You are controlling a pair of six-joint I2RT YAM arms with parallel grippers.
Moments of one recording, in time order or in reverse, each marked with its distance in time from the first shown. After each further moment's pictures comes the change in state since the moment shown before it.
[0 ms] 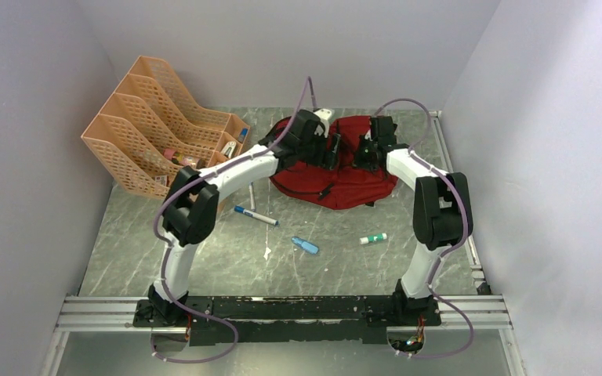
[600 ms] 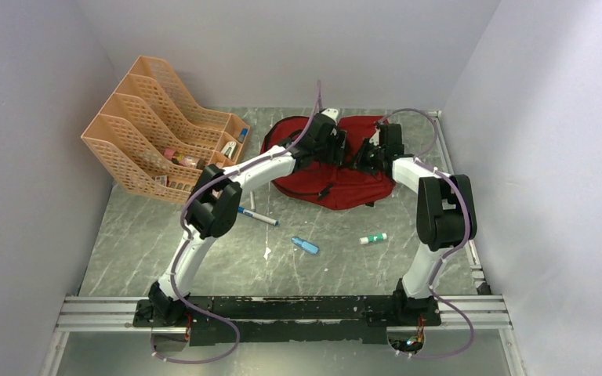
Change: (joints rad) left arm -0.051 0.229 0.217 0.003 -0.172 -0.098; right arm -0.074 -0.018 -0.136 0.216 -0.269 0.108
